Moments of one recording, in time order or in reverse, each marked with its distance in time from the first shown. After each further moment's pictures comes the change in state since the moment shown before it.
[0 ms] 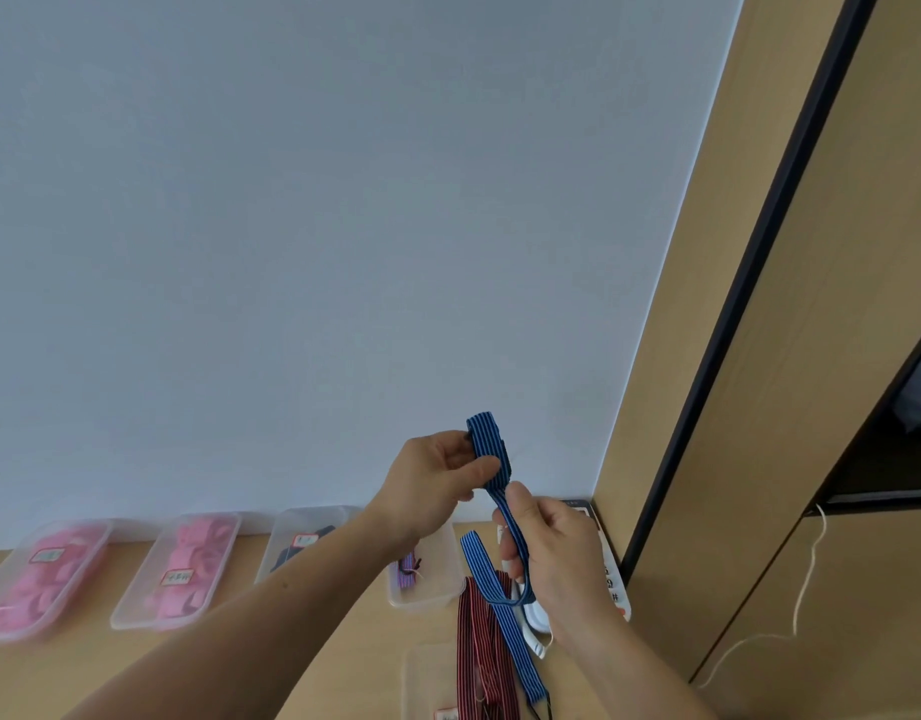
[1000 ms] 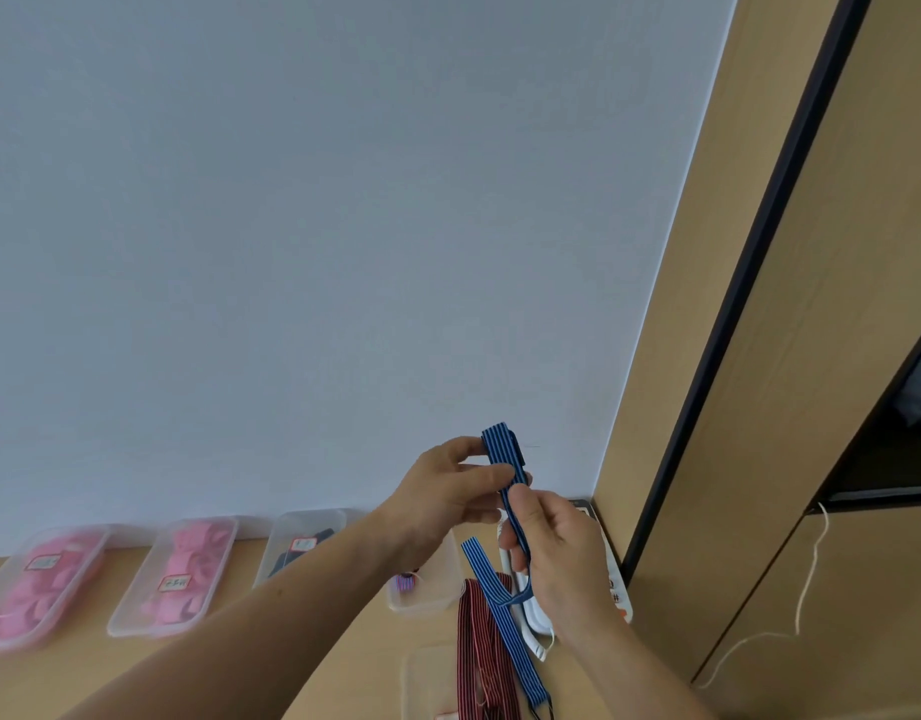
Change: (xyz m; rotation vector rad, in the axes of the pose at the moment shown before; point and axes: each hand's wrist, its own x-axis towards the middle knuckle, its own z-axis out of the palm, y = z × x) left_hand -0.004 0.007 0.009 -0.219 -0.143 -0.173; right_hand 0.004 0.003 -0.003 -0.014 -0.008 -0.144
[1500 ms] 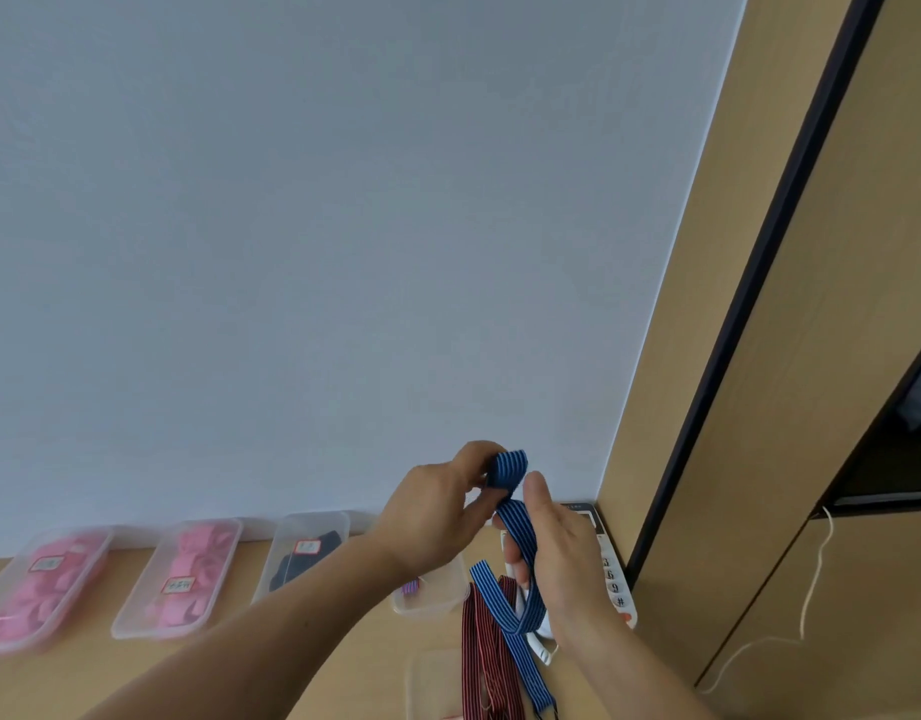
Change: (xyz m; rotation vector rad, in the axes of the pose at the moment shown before) left_hand 0.003 -0.025 -0.018 0.954 0.207 0.663; right_hand 0.001 -0.003 0.007 0.070 -0.013 0.158
